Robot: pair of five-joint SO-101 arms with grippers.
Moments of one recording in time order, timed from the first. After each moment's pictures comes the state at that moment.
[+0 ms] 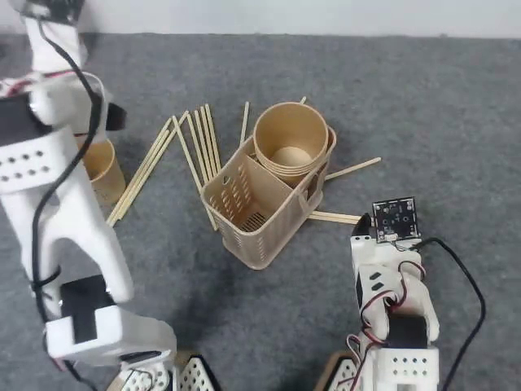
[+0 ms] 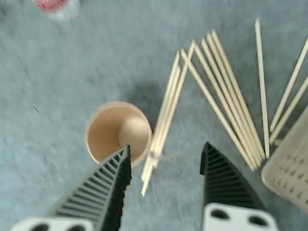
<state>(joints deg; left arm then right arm) -21.5 1.1 -34.2 98.6 -20.5 -2.6 -103.0 95.4 48.6 9.0</state>
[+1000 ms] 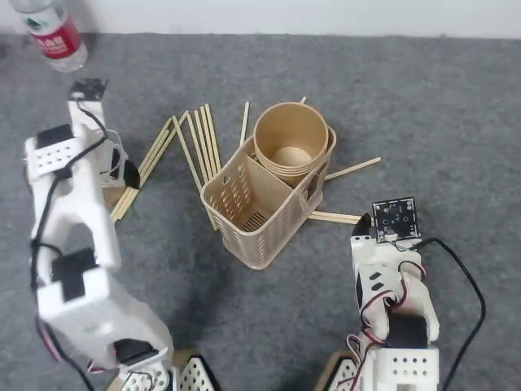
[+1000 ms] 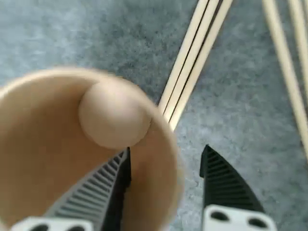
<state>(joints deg) -27.6 14.8 6.2 66.0 -20.5 -2.6 -103.0 95.4 48.6 9.0</state>
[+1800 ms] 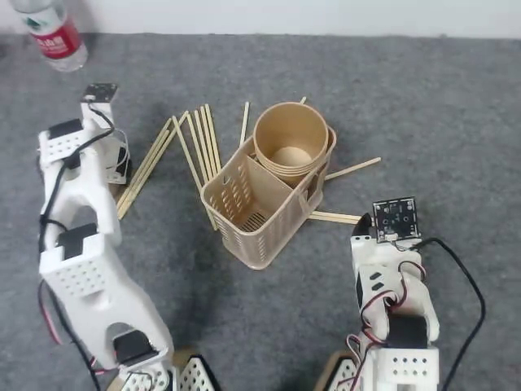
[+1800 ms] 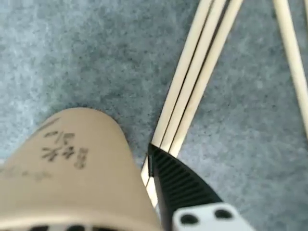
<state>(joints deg) -27.2 32.0 -6.5 66.4 -20.5 -2.6 -103.0 95.4 48.6 9.0</state>
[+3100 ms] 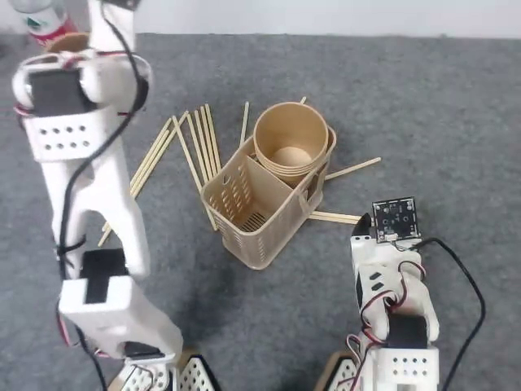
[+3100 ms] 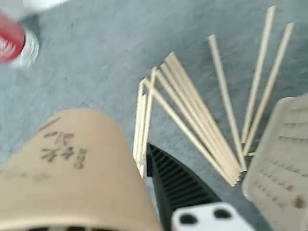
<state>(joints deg) -9.7 11.1 -47.3 98.7 -23.4 -2.6 -103.0 95.4 48.6 9.0</state>
